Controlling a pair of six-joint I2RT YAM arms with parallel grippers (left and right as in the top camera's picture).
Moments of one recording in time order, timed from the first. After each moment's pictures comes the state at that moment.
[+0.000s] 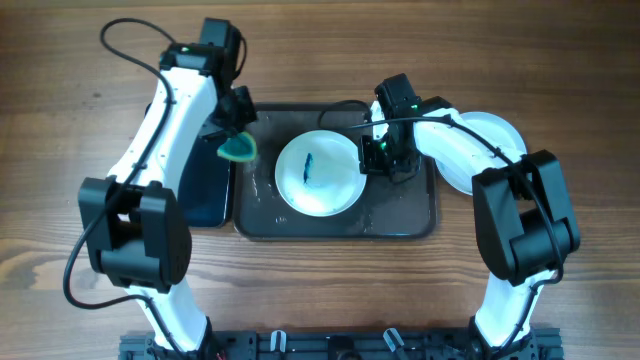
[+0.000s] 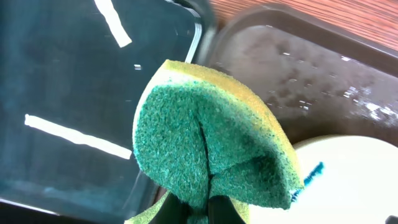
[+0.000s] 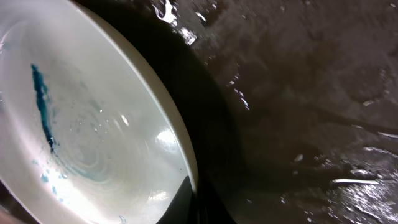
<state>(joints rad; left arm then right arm) -0.18 1.95 1.66 -1.15 -0.04 -0.48 0.36 2.00 1.30 -0.72 -0.37 0.32</state>
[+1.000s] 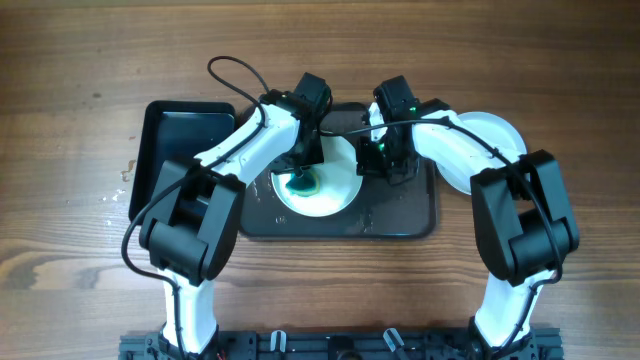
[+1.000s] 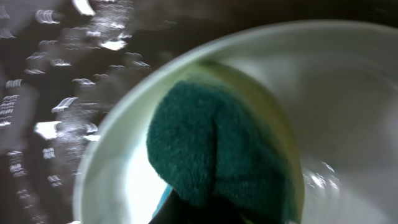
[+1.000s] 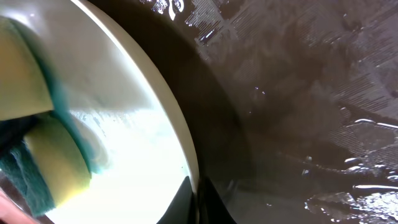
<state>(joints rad) -0.48 2.07 1.46 -0.91 -0.06 -0.64 0.37 2.00 1.28 -0.70 -0.40 0.36</state>
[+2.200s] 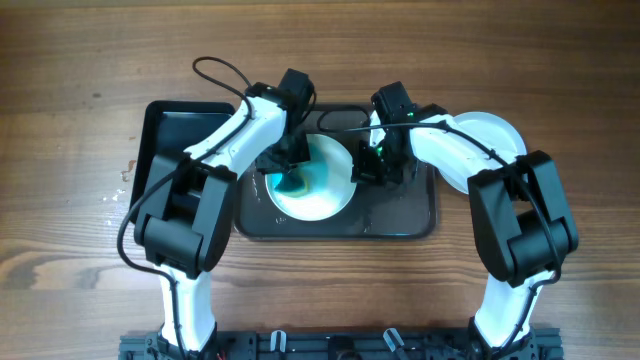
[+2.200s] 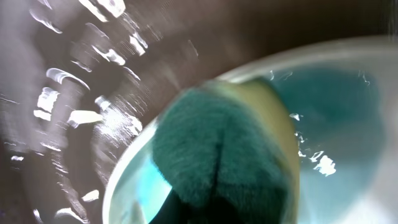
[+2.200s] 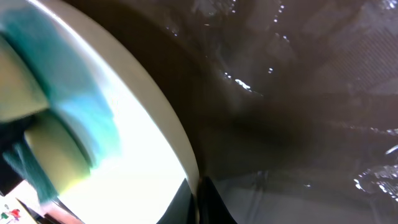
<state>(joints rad) -0.41 2.09 1.48 -1.01 0.06 -0.52 0.38 2.00 1.25 -0.68 -0.47 0.49</state>
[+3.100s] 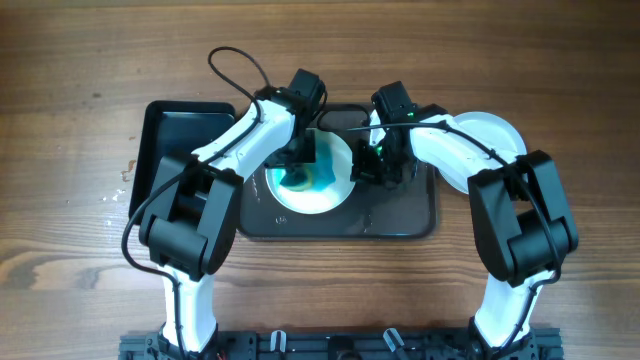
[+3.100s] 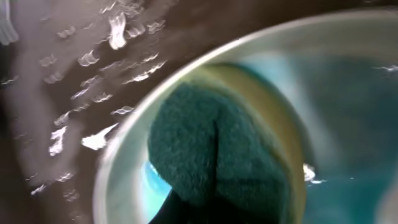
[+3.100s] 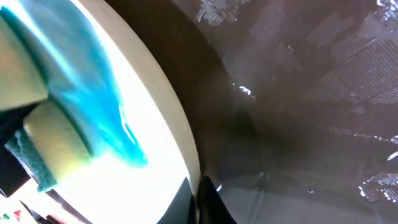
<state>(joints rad) -0.45 2.09 1.48 -0.95 -0.11 -0.48 0.37 2.00 1.25 -0.67 -0.48 0.49</state>
